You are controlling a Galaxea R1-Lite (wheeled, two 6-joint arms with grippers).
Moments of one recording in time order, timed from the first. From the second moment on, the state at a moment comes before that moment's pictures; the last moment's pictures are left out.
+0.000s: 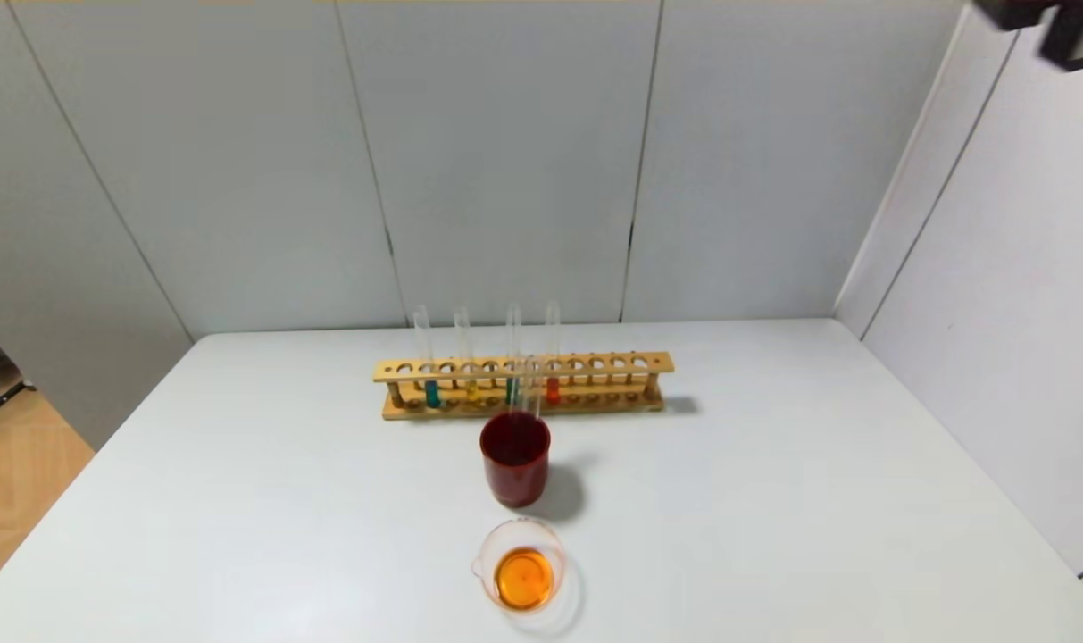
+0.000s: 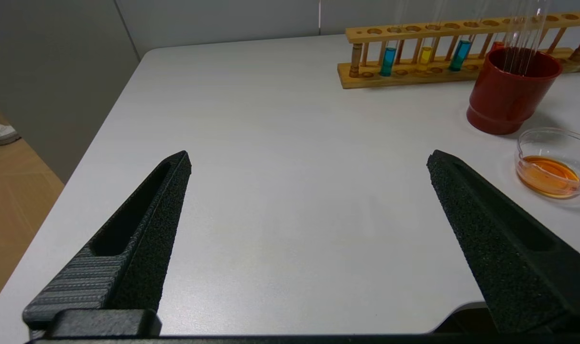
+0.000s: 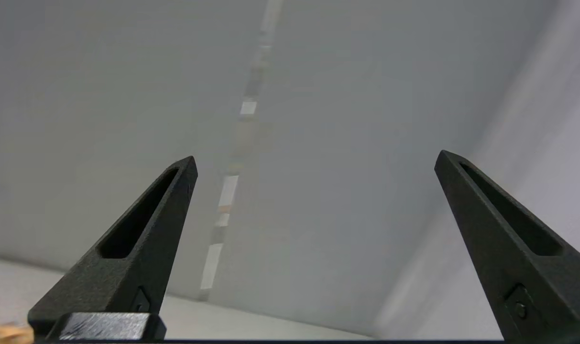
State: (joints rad) left arm 0.00 0.00 0.00 0.00 -0.01 0.02; right arm 0.57 1.30 -1.17 -0.51 -0.48 -0.48
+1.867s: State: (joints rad) left arm 0.00 0.00 0.00 0.00 -0.01 0.02; right arm 0.00 0.01 -0.61 0.38 -0.22 0.03
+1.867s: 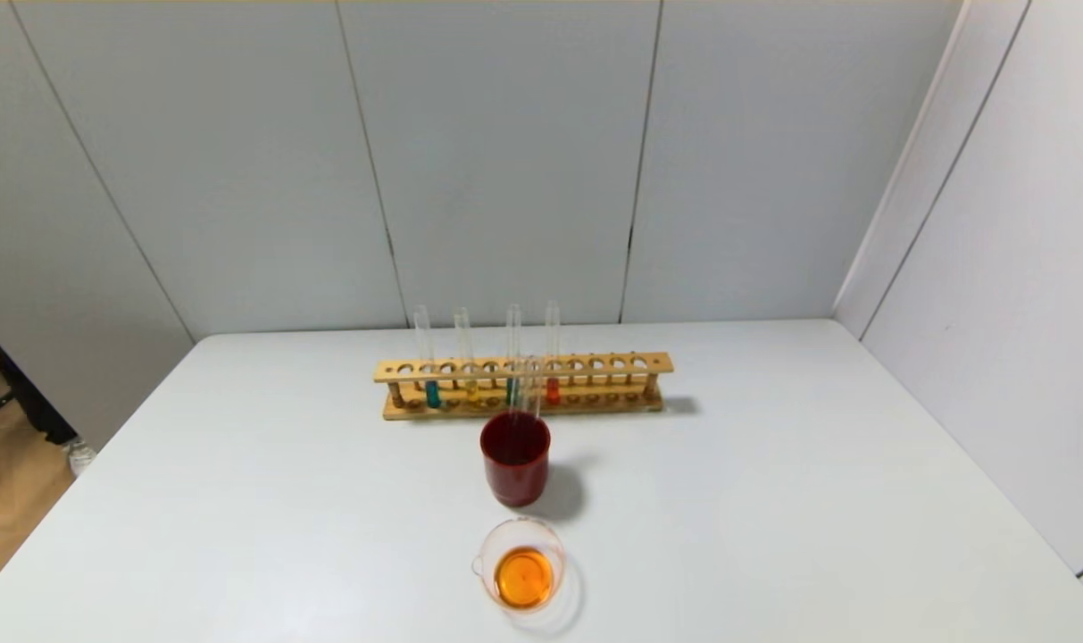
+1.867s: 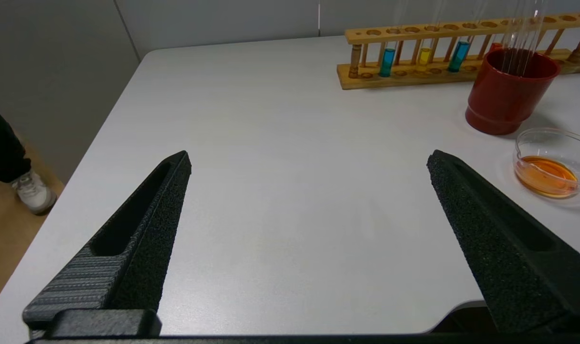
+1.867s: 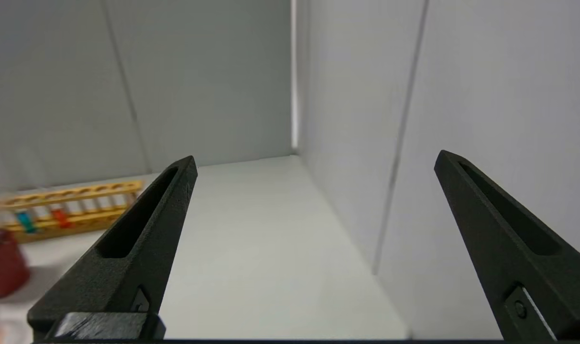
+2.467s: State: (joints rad) left arm 0.00 0.00 0.00 0.00 -0.01 0.02; right arm 0.00 0.00 -0.31 0.00 0.09 0.14
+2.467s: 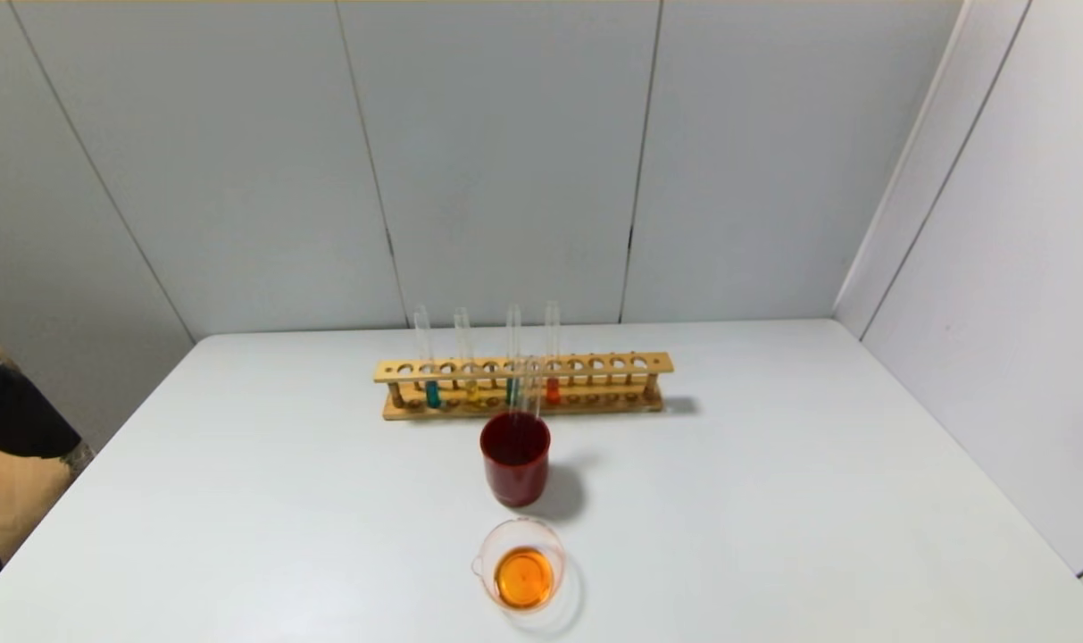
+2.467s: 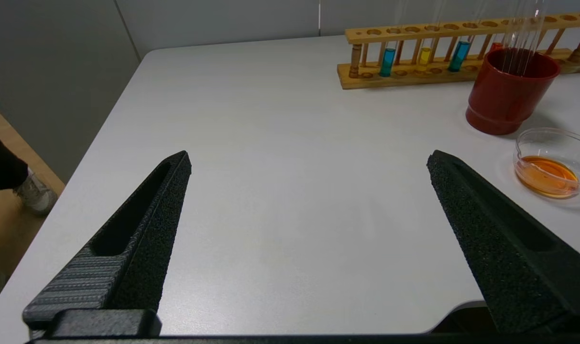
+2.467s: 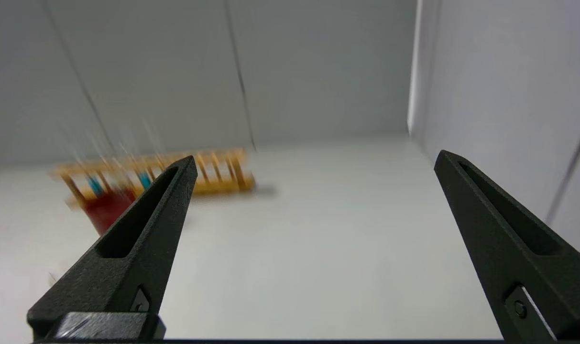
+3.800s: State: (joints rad) left arm 0.00 0.00 0.00 0.00 -0.01 0.02; right arm 0.00 0.00 0.00 -0.09 0.06 -0.06
